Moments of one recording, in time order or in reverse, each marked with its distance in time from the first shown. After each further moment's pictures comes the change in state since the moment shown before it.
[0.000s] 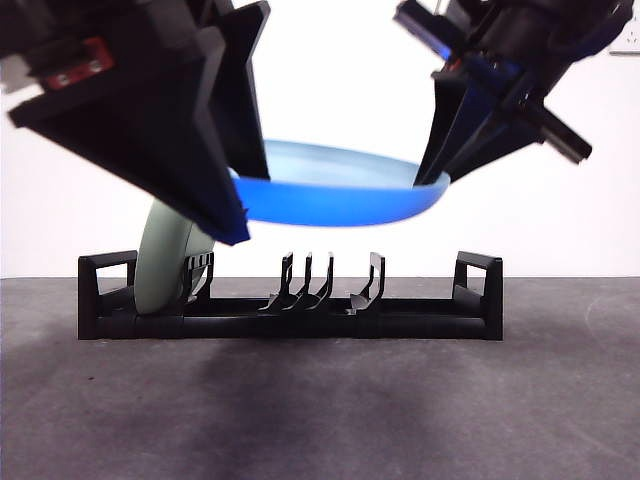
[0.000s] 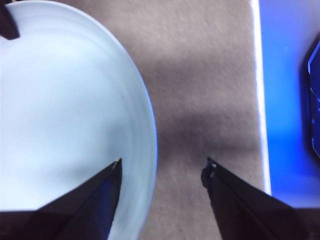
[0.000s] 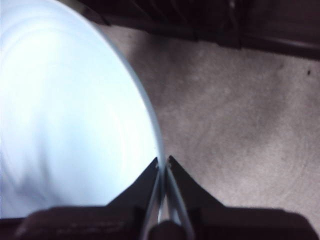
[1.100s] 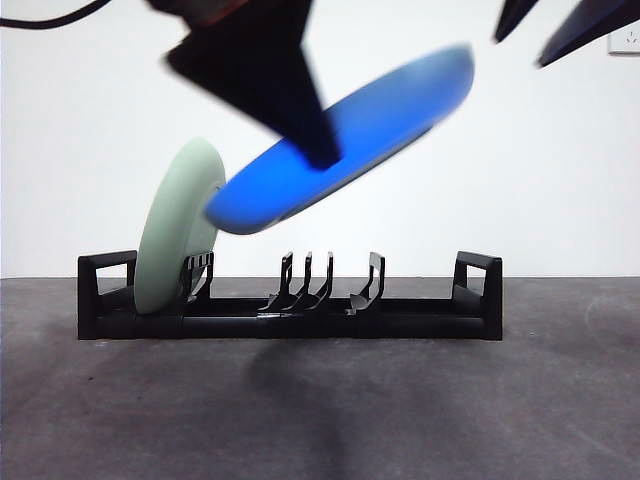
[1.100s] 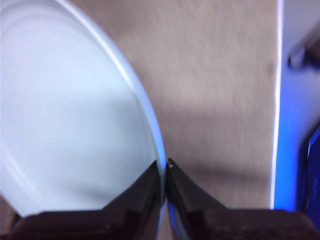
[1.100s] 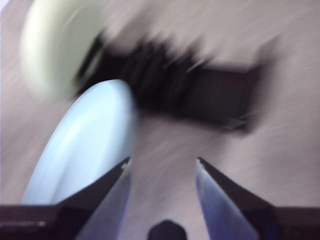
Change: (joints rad) left arm 0.026 -0.001 0.005 0.206 0.071 -0.132; right arm -0.071 -0.370 0.000 -0.053 0.256 -0.080
